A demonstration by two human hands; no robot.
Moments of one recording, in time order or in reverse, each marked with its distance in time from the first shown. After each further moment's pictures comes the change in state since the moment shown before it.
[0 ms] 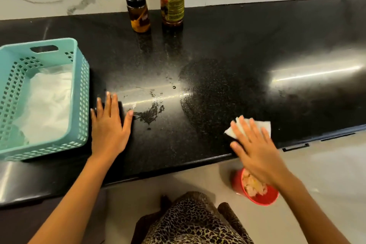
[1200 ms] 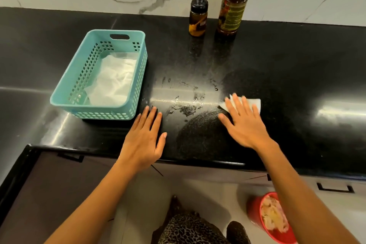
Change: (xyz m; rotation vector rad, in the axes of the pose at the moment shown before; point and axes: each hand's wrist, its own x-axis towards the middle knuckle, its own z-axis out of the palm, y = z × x) left_hand -0.076 -0.019 -0.006 0.206 -0.035 0.163; right_hand 0.111 -0.075 0.006 -0.023 -0.041 -0.174
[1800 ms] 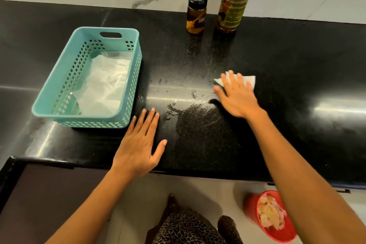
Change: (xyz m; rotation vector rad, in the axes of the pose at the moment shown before) left_hand 0.012 -0.008 0.002 -0.018 -0.017 0.064; right_hand 0.091 -0.007 -0.020 -0.020 0.015 0.033
